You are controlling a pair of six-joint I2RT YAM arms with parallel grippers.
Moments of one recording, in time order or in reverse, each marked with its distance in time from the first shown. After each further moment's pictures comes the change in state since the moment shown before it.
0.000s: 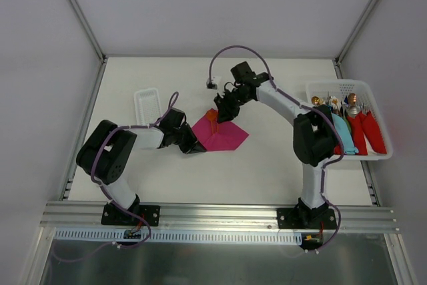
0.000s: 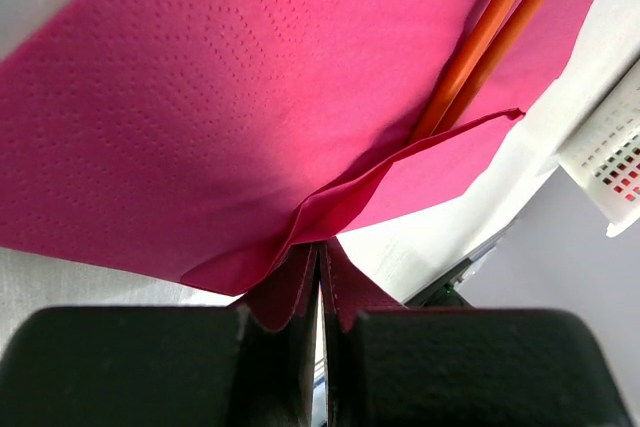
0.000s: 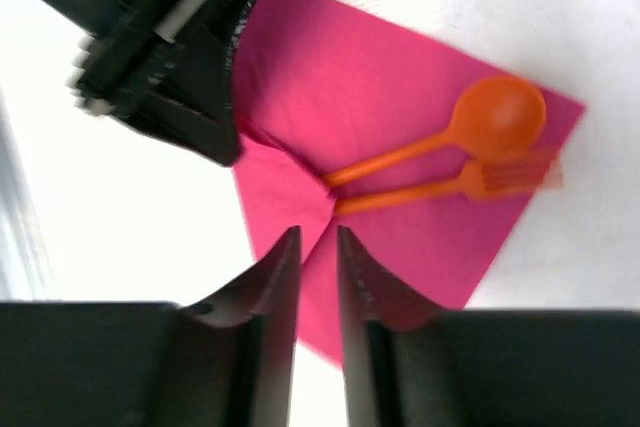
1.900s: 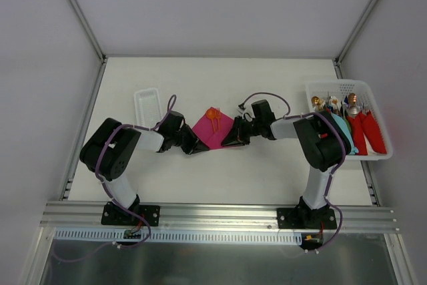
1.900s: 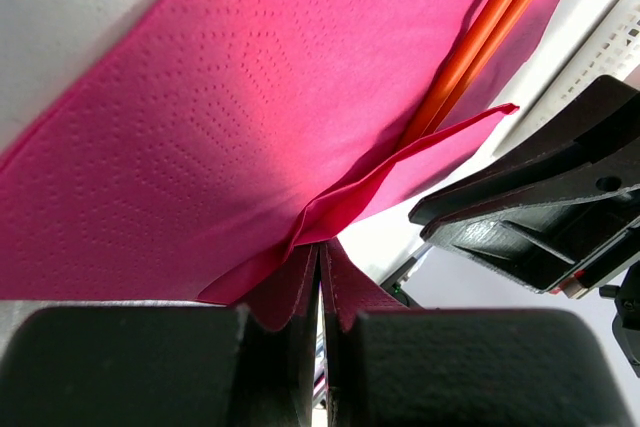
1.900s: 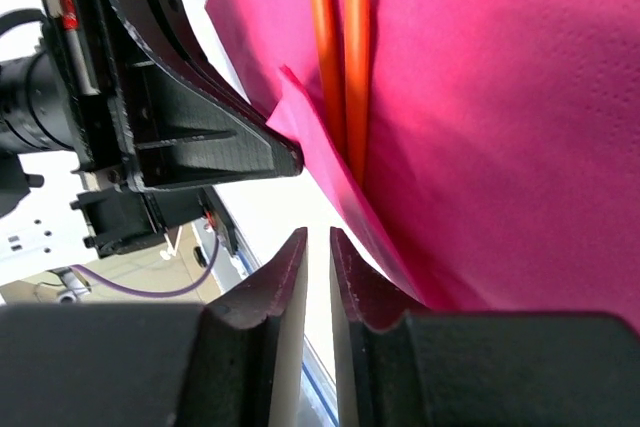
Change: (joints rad) left arm 0.009 0.047 -0.069 0.205 0.042 -0.141; right arm -0.118 -0.156 -0.814 0.949 -0.162 1.337
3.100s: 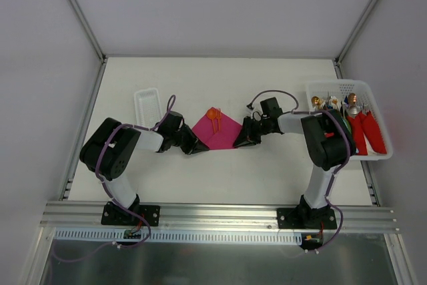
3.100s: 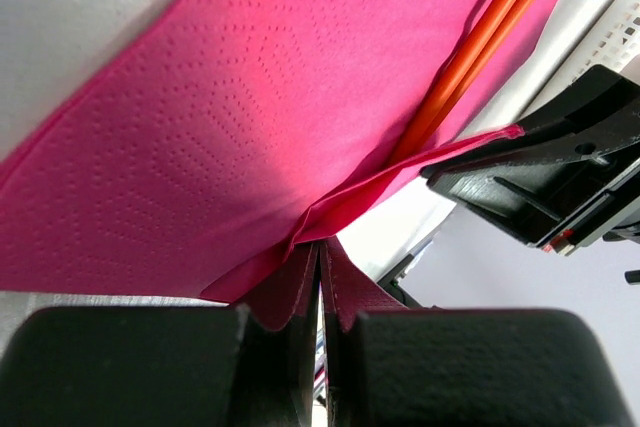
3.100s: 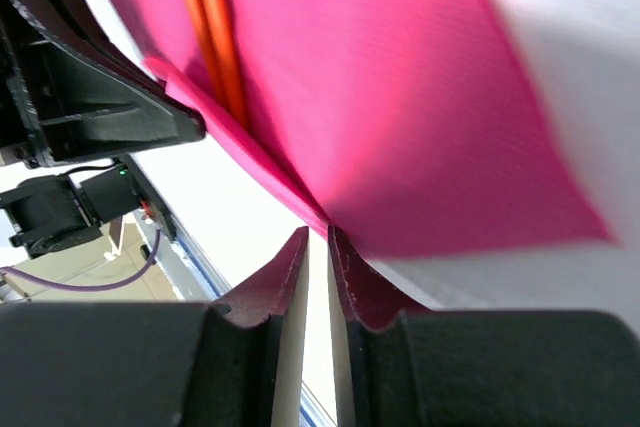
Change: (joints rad) left arm 0.013 0.003 -0.005 0.005 0.015 0.000; right arm -0.094 -0.008 0.058 -0.308 0.053 -0.267
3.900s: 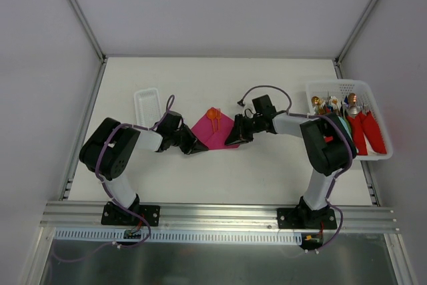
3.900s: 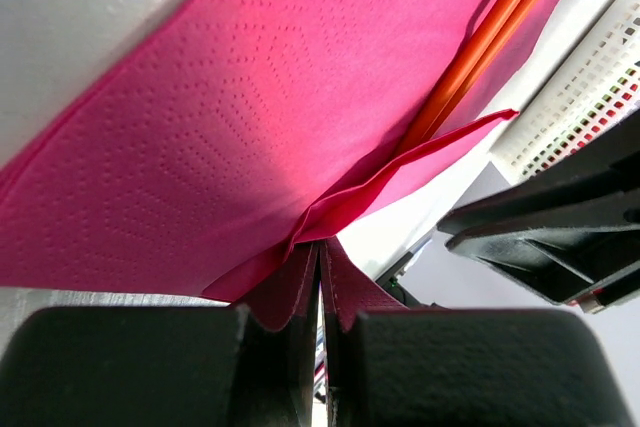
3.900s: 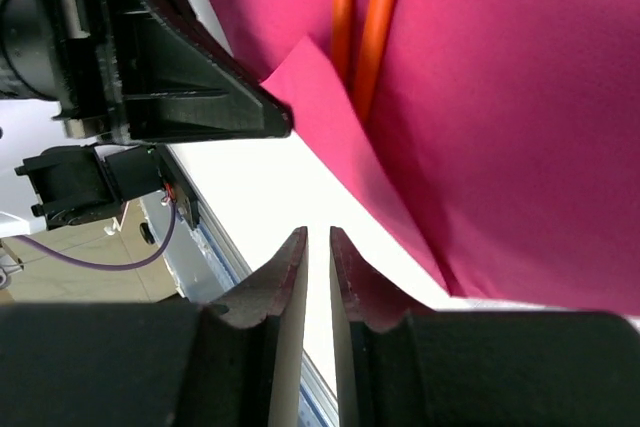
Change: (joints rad) left arm 0.013 0.000 0.000 -0.008 0.013 0.007; right arm 0.080 -0.058 0.025 0.026 -0.030 0.030
